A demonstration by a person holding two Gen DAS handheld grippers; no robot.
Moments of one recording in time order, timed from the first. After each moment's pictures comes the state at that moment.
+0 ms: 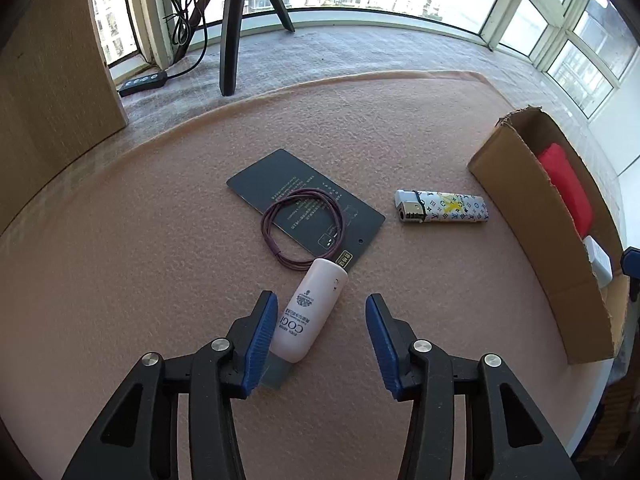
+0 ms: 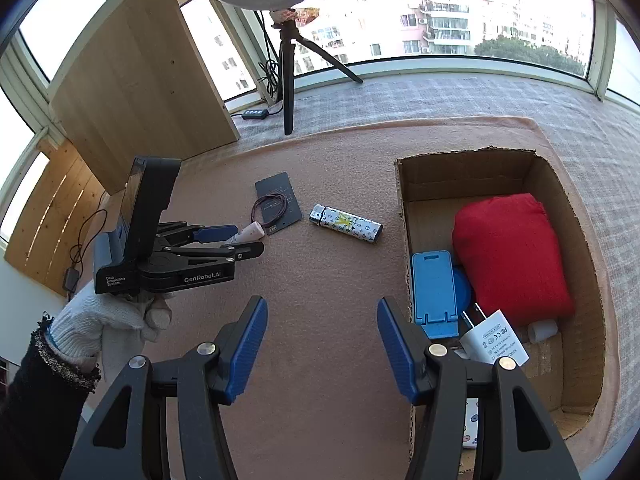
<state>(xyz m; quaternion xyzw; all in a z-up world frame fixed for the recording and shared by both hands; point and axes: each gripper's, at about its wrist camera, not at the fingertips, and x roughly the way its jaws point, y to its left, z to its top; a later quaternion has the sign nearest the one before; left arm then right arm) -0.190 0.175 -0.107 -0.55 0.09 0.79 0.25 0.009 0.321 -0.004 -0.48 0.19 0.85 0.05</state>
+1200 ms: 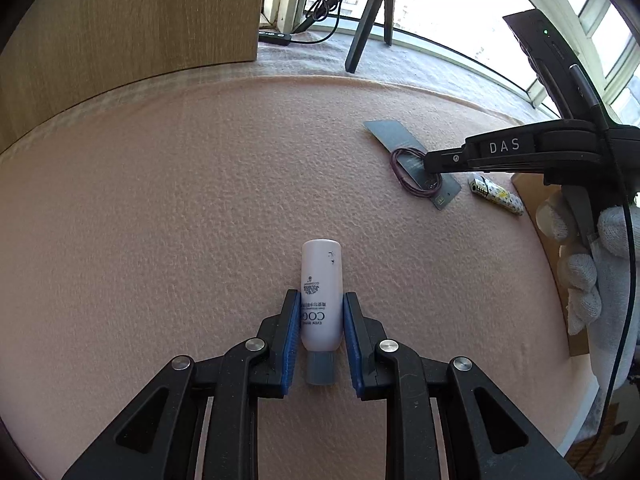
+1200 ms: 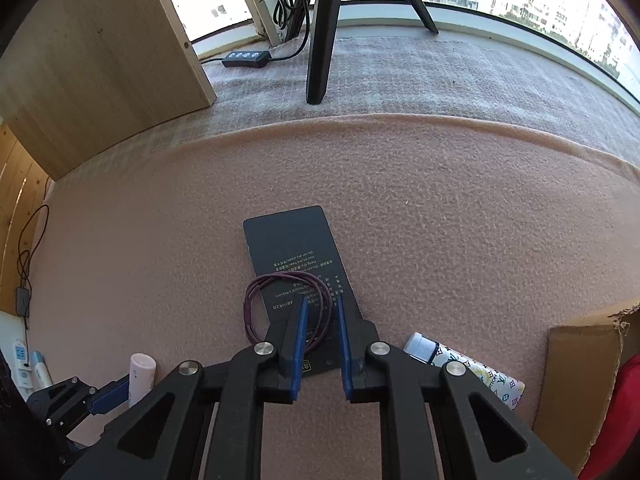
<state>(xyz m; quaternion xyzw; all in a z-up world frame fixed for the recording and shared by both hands) -0.152 0.058 -0.115 -0.54 -0.01 0.82 0.18 -0.181 0.290 -0.103 -0.58 0.15 0.80 0.06</state>
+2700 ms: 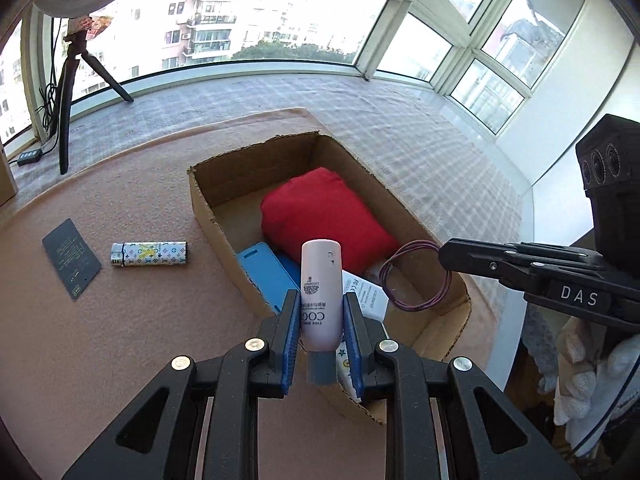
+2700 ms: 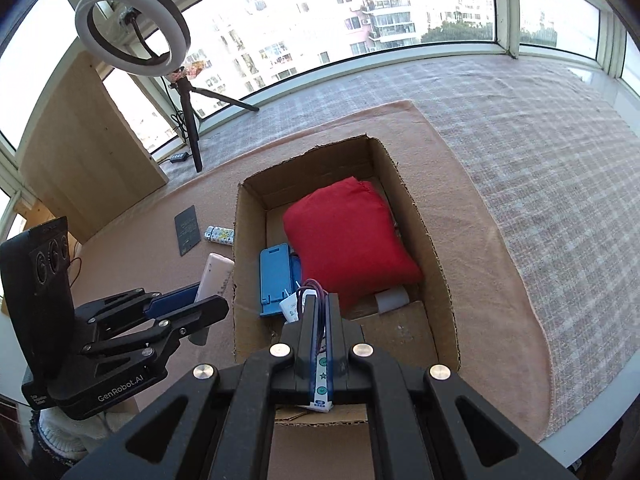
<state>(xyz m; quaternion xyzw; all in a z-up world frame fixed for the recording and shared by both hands) -0.064 0.343 -0.021 -0.48 0.02 0.79 0.39 0.111 0.443 -0.001 -0.46 0.25 0.84 0.14</state>
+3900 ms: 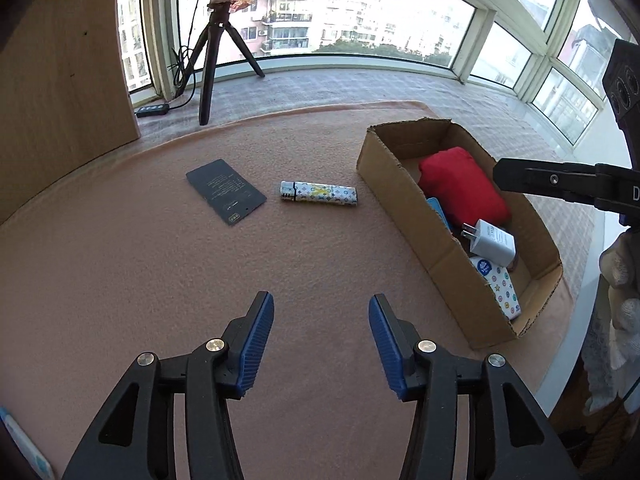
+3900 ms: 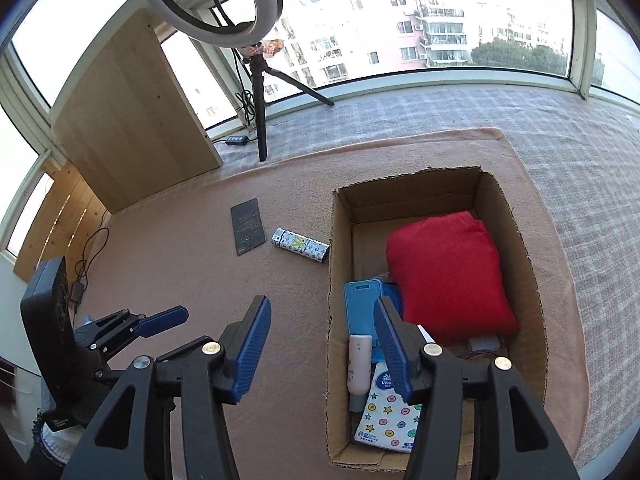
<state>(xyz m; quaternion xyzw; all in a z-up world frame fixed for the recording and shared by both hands) -0.058 0.204 -0.033 -0.50 0.05 0.84 0.23 0.030 0.369 0.008 -0.46 0.19 0.87 0.05</state>
